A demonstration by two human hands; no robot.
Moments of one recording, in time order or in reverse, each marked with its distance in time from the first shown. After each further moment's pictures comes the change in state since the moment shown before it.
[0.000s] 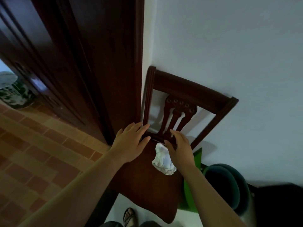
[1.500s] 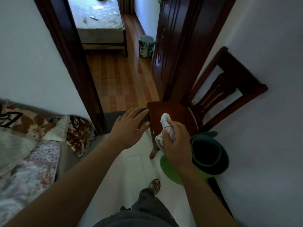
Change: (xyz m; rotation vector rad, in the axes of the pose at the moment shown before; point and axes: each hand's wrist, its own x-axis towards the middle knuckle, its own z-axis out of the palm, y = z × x) left_hand -0.380 0.398 0.226 -0.113 0.507 -0.808; right_hand -0.354 0.205 -0.210 0.268 -0.387 -0.871
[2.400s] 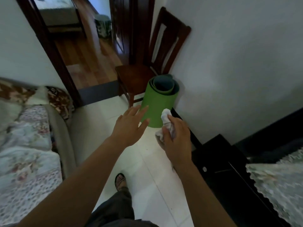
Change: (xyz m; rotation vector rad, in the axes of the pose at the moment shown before) left_hand -0.415 0.153 0.061 -0.077 -0.078 0.238; right_hand -0.456 -0.084 -0.153 -0.103 0.216 0.239
